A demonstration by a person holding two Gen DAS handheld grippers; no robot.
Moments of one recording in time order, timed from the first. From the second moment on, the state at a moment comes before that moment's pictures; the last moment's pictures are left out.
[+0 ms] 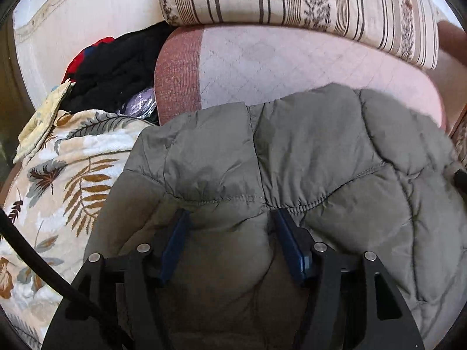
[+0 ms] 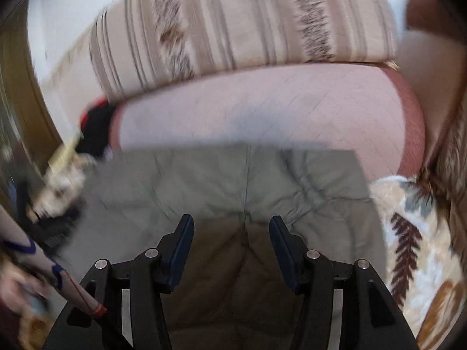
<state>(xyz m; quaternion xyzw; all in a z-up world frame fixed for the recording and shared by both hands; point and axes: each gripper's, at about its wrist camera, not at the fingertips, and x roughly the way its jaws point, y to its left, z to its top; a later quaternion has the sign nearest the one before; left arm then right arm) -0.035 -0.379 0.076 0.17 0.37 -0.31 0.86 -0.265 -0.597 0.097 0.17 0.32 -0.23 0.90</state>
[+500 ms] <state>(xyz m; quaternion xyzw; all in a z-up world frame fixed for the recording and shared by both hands) -0.015 -0.401 0.050 0.18 0.38 -0.27 0.87 -0.233 -0.628 0.030 0.20 0.38 -0.23 0.87</state>
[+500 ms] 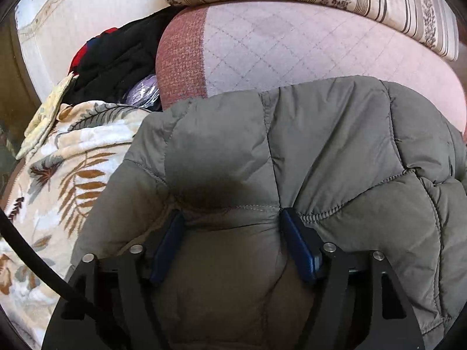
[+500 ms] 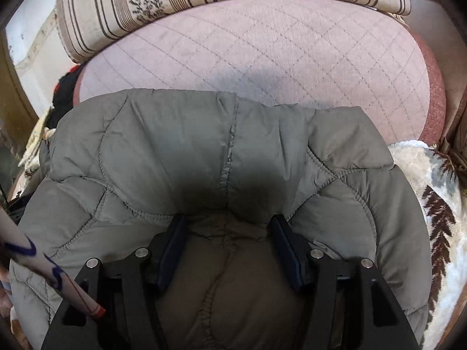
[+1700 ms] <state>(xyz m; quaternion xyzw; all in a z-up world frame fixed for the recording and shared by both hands) -0.142 -0.277 0.032 0.14 0.36 -0.26 0.89 -0.358 -0.497 0.025 0.20 0.33 -0.25 0.89</state>
